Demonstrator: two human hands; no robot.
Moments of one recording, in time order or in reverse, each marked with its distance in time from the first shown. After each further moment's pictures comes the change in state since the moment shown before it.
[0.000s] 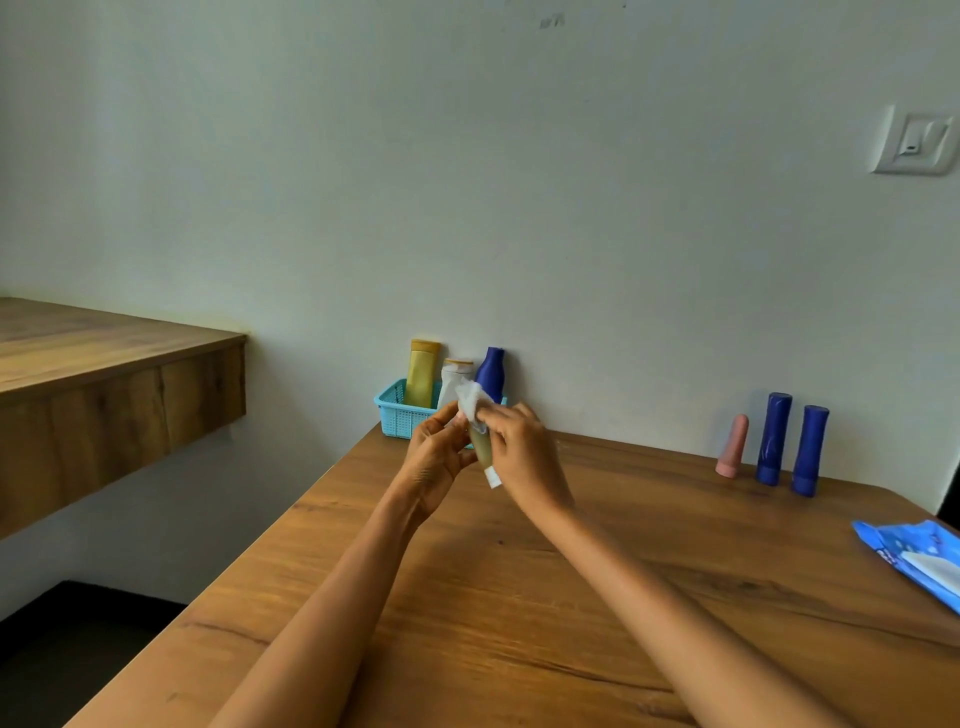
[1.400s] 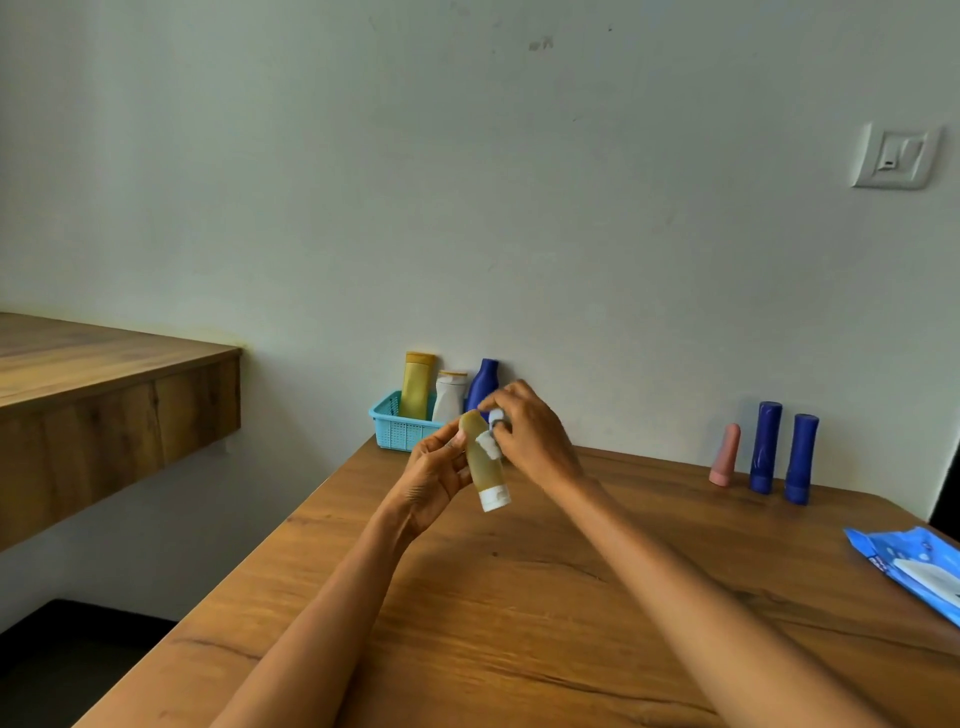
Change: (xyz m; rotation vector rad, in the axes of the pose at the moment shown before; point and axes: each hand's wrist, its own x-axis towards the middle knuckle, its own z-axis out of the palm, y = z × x) left_hand -0.001 -0.002 -0.001 -0.036 -0.045 -0.094; right_hand 0.032 0.014 -0.022 -0.103 -0.149 0.033
